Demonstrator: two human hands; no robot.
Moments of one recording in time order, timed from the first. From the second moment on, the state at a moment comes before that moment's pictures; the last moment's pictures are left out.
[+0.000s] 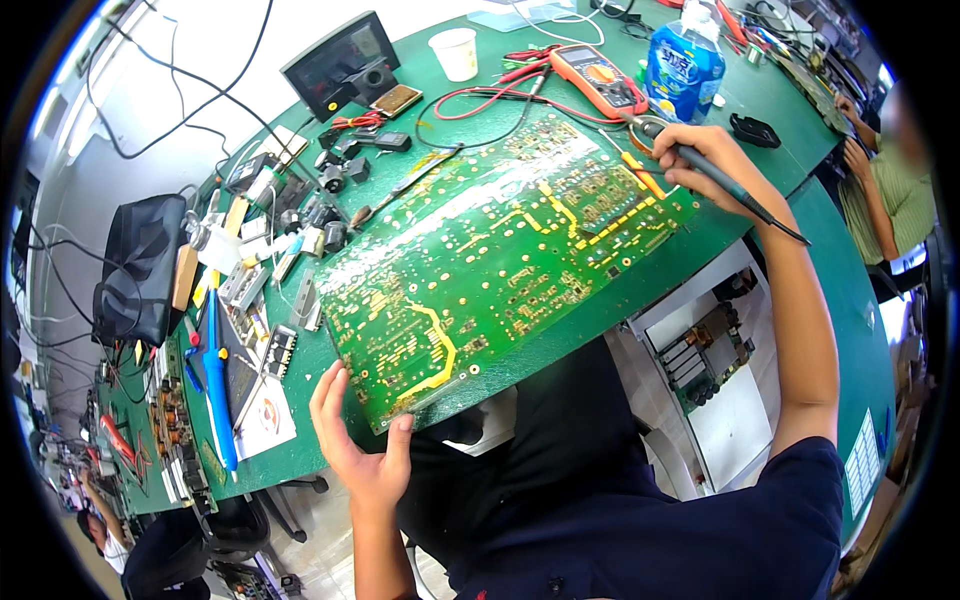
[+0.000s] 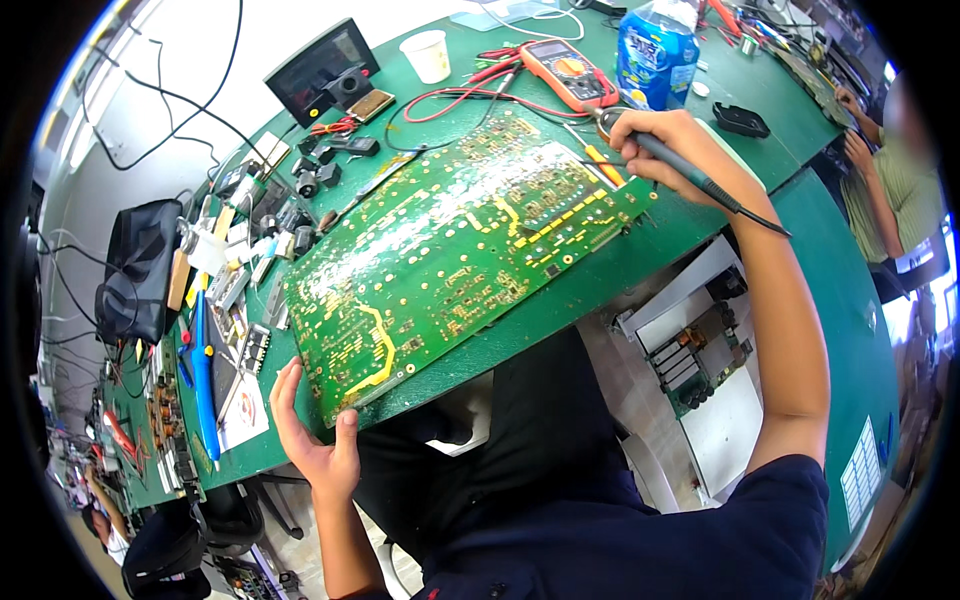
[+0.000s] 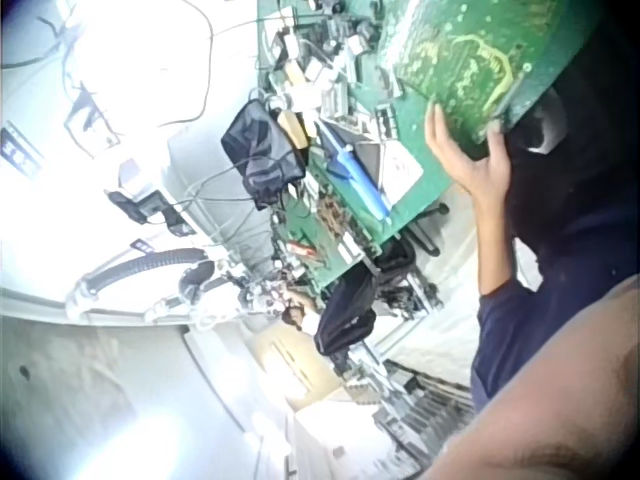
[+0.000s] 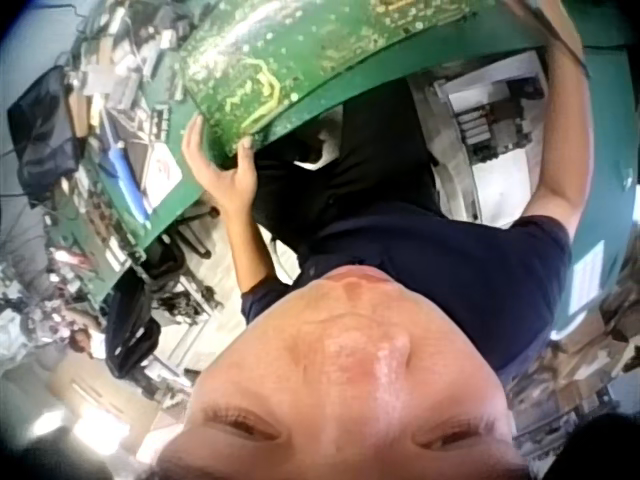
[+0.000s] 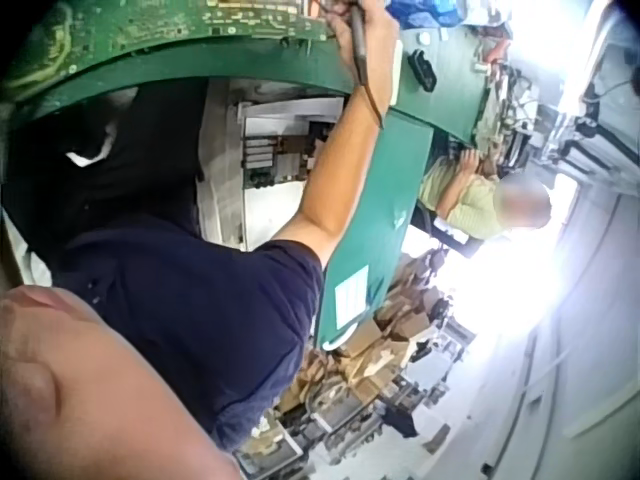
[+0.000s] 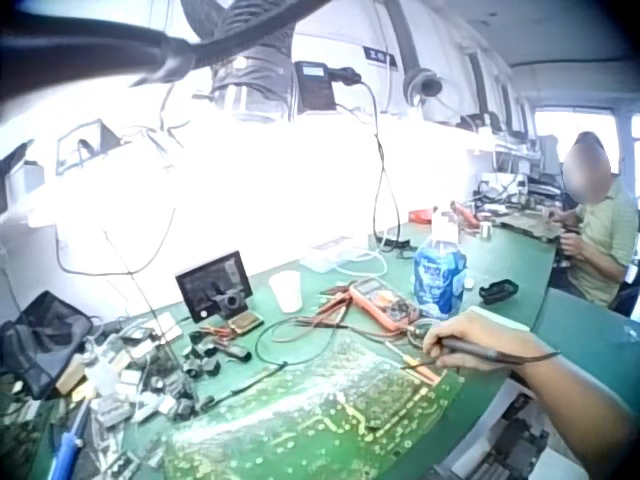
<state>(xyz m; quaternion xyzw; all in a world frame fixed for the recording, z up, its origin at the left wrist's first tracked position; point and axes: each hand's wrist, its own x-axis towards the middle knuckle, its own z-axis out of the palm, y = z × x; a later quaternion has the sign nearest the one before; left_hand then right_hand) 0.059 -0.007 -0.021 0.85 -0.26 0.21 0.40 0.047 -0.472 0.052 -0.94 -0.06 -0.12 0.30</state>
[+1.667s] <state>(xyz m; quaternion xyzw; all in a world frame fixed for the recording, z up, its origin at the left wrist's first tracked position) 0.065 -0.003 -0.030 0.83 -0.24 0.23 0.45 0.117 -0.422 0.099 -0.75 -0.19 -0.04 0.64</state>
